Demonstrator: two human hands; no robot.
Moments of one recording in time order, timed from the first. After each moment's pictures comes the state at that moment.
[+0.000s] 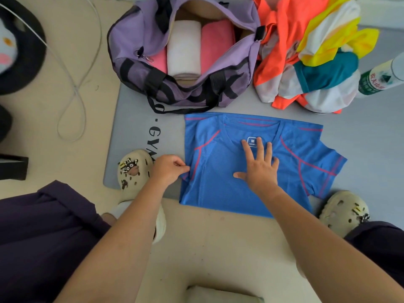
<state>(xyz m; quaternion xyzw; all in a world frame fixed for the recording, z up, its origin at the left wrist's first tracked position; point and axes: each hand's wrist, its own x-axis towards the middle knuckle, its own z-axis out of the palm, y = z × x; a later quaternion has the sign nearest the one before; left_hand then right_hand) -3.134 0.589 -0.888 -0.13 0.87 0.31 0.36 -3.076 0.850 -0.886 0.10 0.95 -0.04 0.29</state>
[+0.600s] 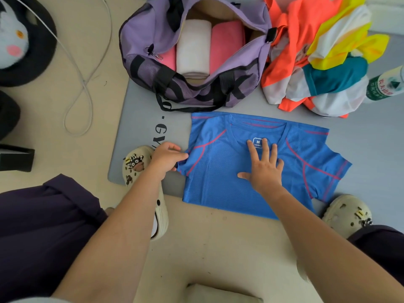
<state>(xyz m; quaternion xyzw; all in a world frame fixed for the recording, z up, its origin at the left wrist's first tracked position) -3.158 0.581 -0.870 -0.28 0.78 0.44 0.34 -3.076 0.850 -0.890 0.10 0.95 -0.04 0.28</state>
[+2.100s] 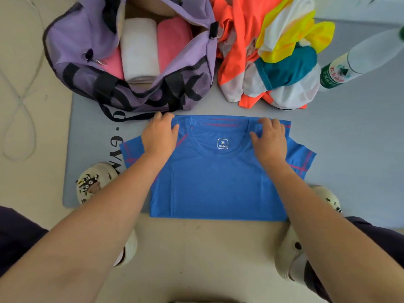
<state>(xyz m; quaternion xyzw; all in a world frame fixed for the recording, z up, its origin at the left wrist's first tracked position) -3.218 0.692 -0.891 0.04 0.98 0.14 0.14 -3.129 0.951 -0.884 0.28 0.93 -0.22 0.08</state>
